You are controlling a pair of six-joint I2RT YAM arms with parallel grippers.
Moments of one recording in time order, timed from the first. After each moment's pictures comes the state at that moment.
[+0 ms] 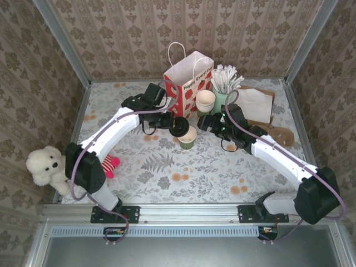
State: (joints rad) left arm -0.60 1.65 1.49 -0.91 0.25 -0.36; right arm 0.46 1.30 0.94 -0.33 -0.10 0.81
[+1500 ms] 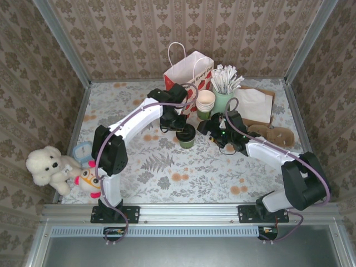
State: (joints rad) left arm -0.70 1.95 1.79 -1.16 0.13 -0.43; right arm 0.39 1.44 0.77 -0.02 -0.36 0.97
